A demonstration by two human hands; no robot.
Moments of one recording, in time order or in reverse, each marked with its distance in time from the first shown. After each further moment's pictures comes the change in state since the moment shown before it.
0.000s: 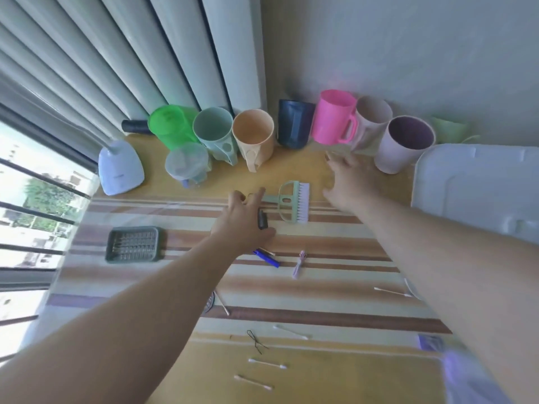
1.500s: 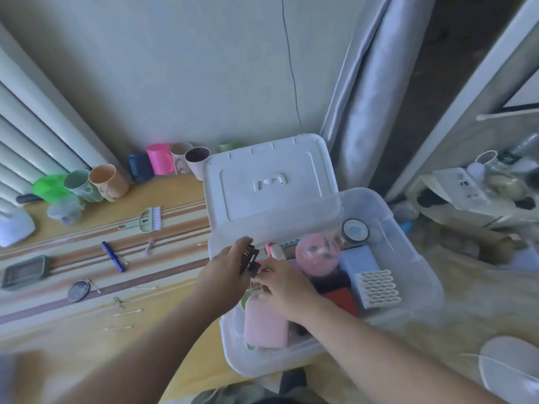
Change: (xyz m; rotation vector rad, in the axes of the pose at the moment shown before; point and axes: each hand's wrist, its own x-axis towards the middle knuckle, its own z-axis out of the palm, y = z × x) left_hand -0.363 0.349 0.086 -0.161 0.162 0.465; right_hand -0.487 0.250 -0.004 0.375 0.082 -0.286
